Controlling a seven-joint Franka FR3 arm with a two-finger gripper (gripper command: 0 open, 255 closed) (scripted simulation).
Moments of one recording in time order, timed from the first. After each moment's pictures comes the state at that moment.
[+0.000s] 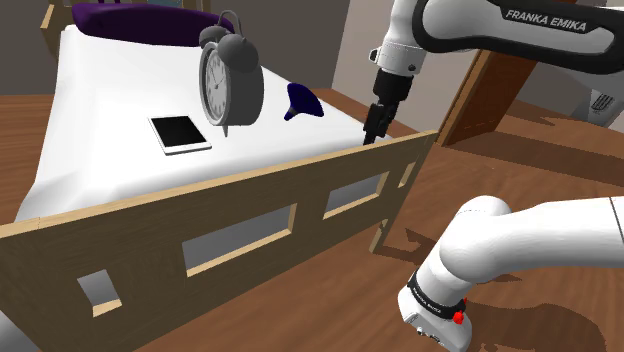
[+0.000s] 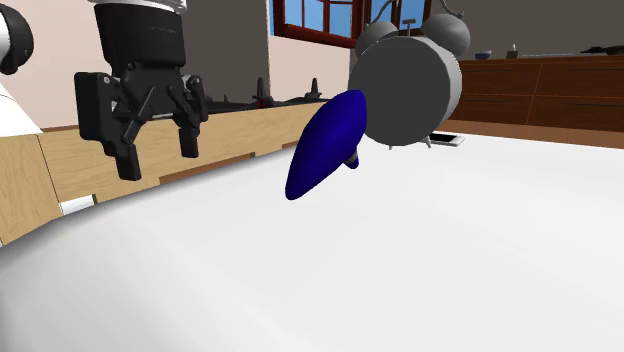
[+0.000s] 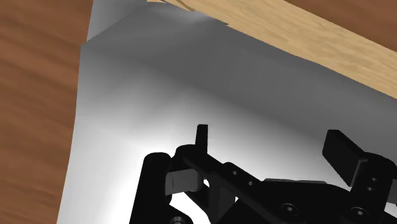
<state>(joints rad) -0.01 -0.83 0.06 -2.39 0.03 1.54 -0.15</state>
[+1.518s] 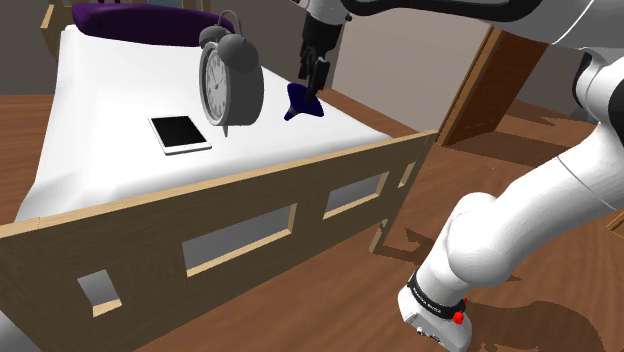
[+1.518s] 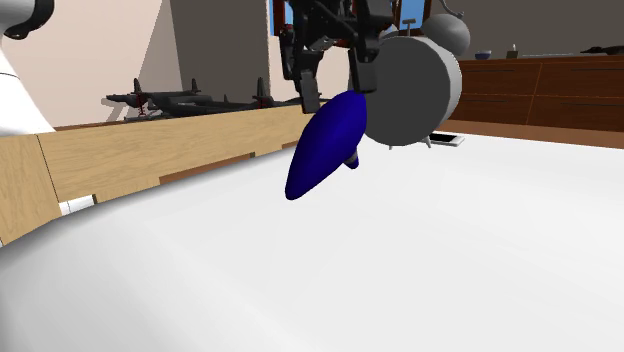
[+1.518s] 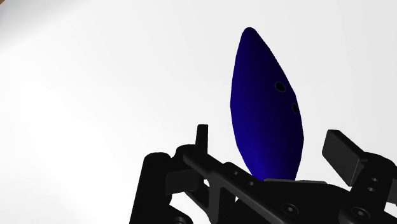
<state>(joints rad) 0.18 -0.39 0.08 -1.96 -0.16 1.79 -0.74</state>
